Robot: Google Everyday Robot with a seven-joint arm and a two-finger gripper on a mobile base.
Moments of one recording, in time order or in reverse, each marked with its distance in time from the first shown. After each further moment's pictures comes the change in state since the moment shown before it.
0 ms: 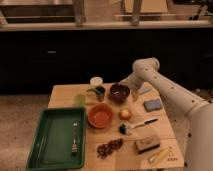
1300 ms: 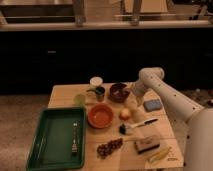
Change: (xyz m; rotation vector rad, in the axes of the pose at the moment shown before) arm 0.028 0.039 0.046 -0.003 -0.021 -0.017
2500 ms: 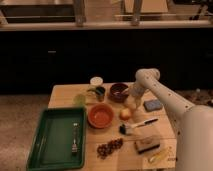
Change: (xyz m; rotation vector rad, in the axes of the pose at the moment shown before) arm -0.003 0.006 0.023 -0.059 -0.031 -0.025
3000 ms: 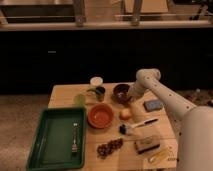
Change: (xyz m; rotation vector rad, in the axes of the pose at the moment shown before) arm 0.000 0.000 -0.003 0.011 0.002 -0.002
